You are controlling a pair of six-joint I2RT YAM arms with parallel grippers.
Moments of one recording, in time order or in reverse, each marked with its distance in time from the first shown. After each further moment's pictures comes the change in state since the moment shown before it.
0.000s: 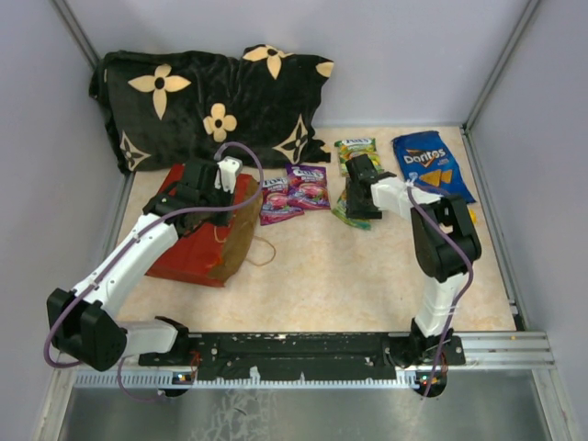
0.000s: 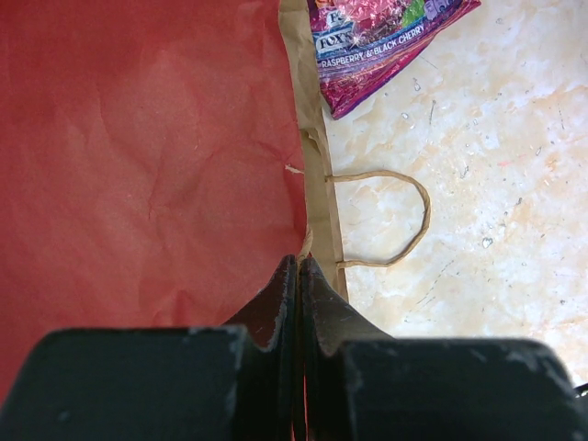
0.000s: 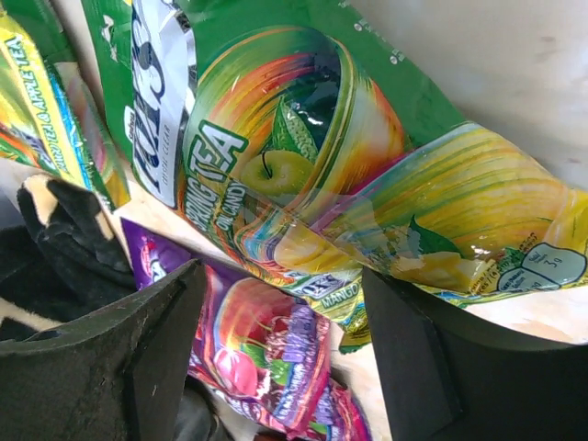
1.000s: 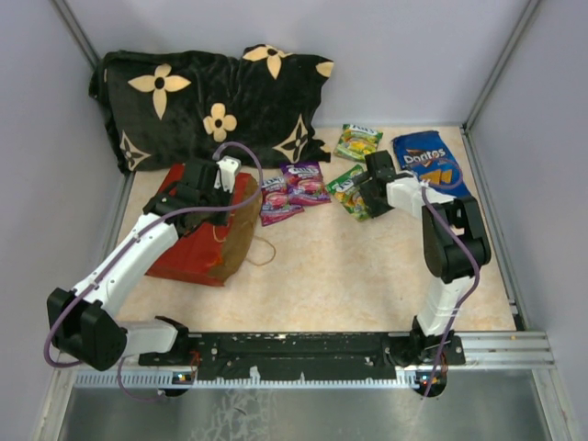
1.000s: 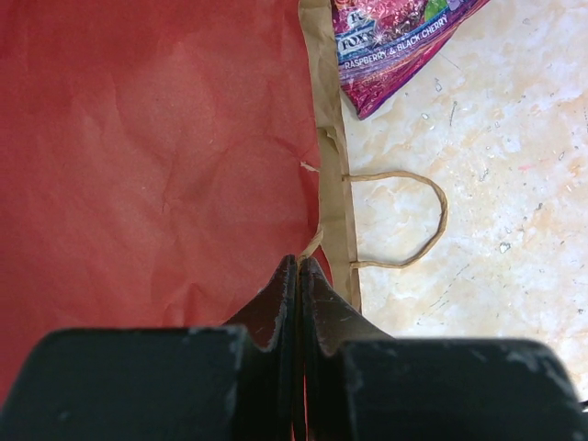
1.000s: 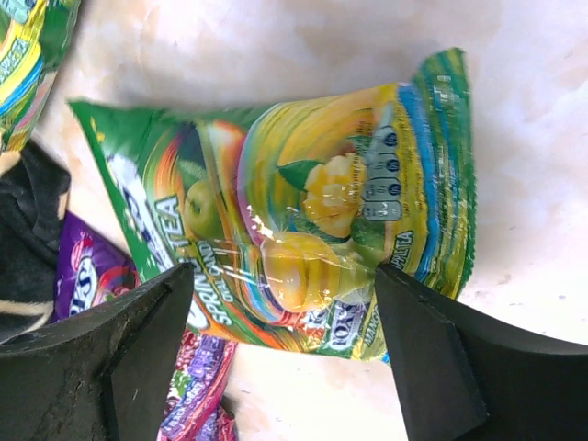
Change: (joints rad) left arm 0.000 0.001 0.001 -0.005 -0.052 0.000; right arm -0.105 -0.005 -0.018 0.139 -0.023 -0.573
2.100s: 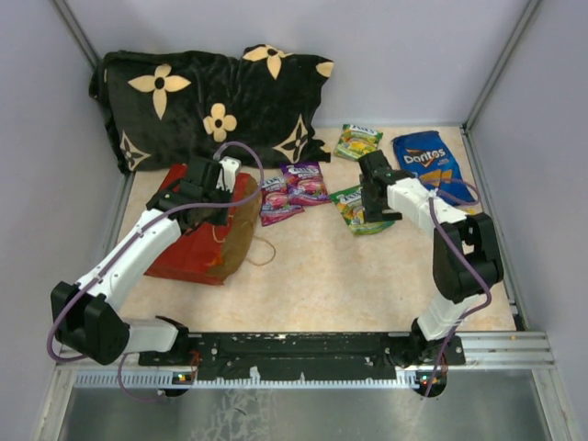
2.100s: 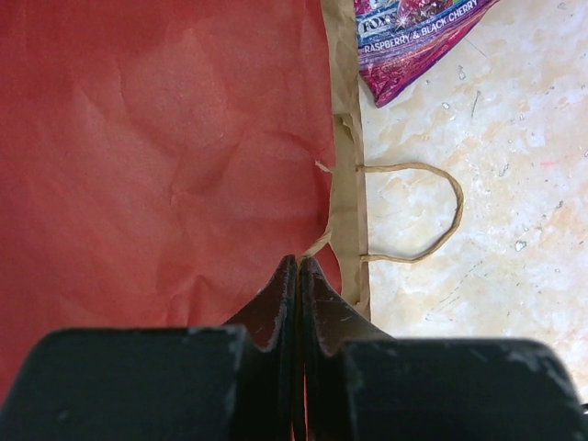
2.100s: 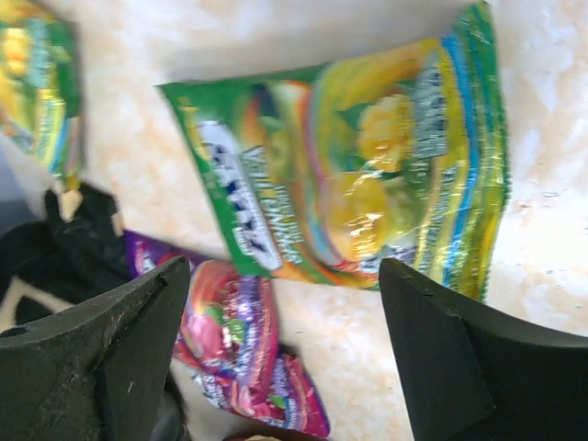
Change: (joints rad) left arm 0.000 0.036 0.025 -0.040 -0.039 -0.014; right arm 0.064 -0.167 -0.036 -0.285 0.103 0.470
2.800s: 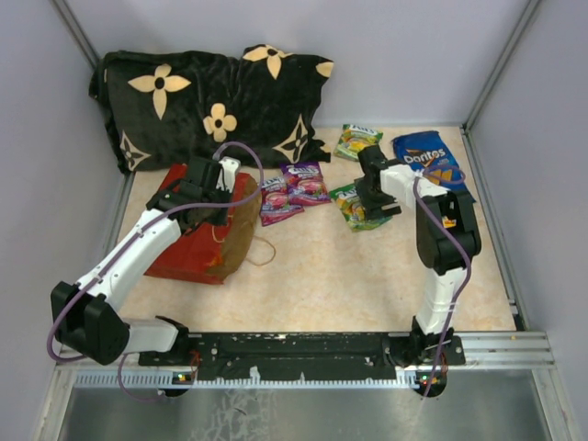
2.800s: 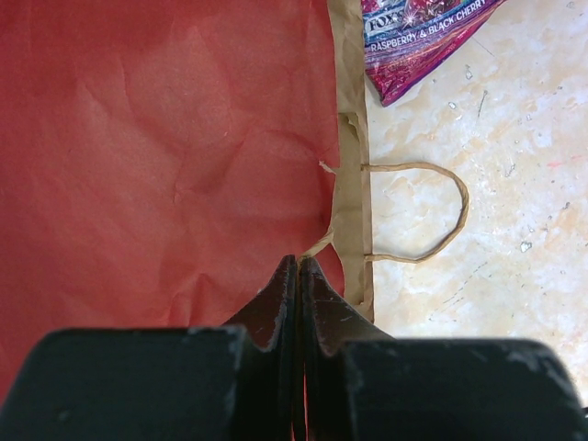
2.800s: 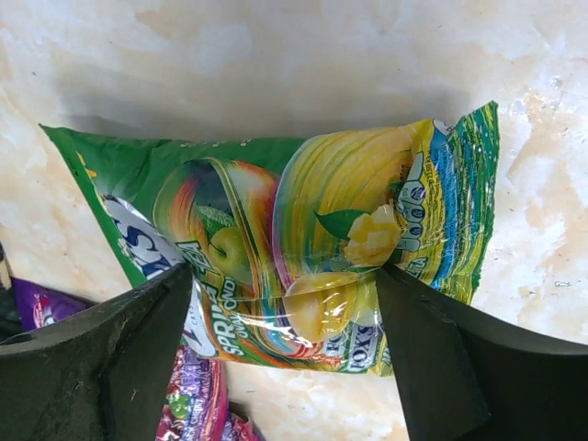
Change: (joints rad) left arm 0.000 0.000 0.000 -0.003 -0.014 -0.001; right arm -0.043 0.240 0.218 -0.106 -0.058 -0.212
